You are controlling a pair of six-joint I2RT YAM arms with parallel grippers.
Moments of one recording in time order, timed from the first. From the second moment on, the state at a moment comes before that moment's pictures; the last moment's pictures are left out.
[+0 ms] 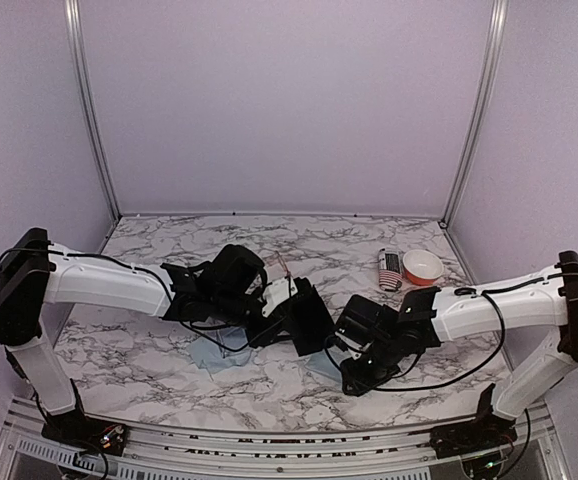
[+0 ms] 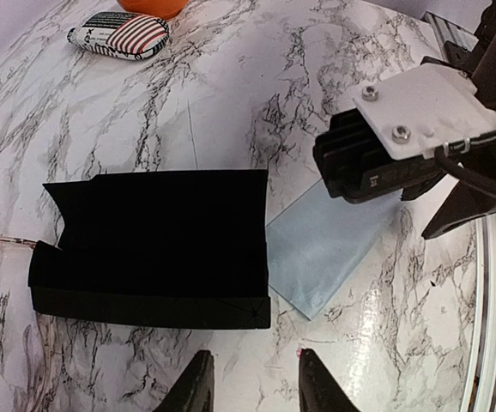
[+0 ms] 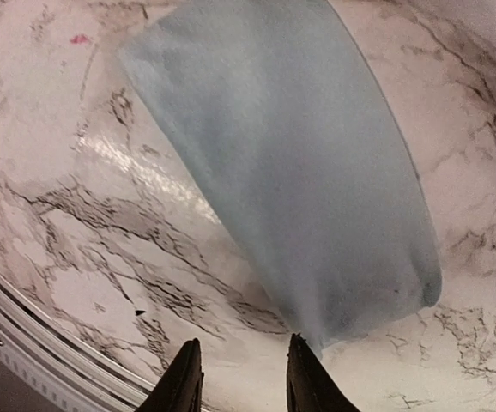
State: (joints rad) left arm -0.98 1.75 1.09 -0.08 0.26 0.18; right arm 1.07 1.49 0.86 -0.68 -0.07 0.61
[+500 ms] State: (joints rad) left arm -0.98 1.75 1.08 -0.08 0.26 0.19; right arm 1.10 1.51 0.86 -0.78 0.05 0.57
